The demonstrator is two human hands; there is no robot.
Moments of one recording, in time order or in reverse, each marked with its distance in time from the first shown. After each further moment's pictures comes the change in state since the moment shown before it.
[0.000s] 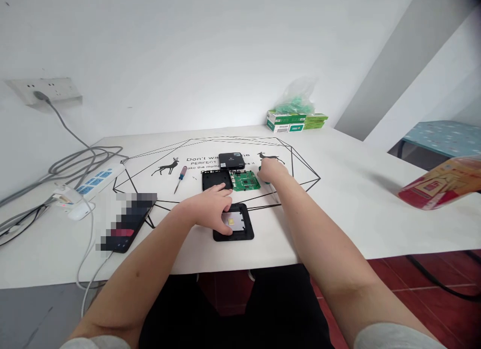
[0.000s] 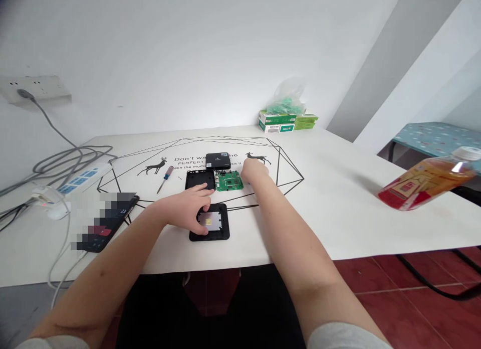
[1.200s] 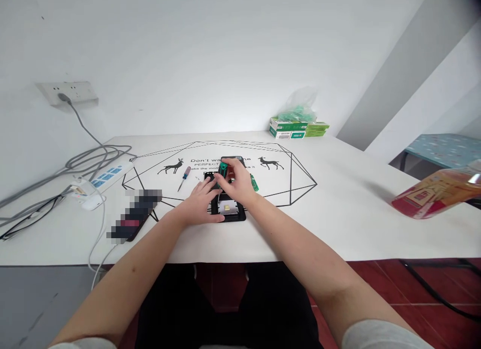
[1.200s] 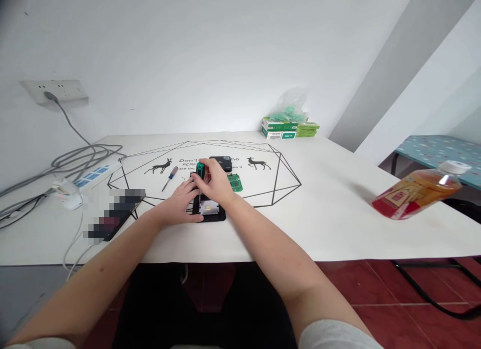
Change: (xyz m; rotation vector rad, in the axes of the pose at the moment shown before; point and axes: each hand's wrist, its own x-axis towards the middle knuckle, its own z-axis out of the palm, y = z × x) left_hand -0.016 -0.048 0.051 -0.151 0.409 -0.058; right_hand -0.063 -0.074 0.058 0.867 0.601 -0.975
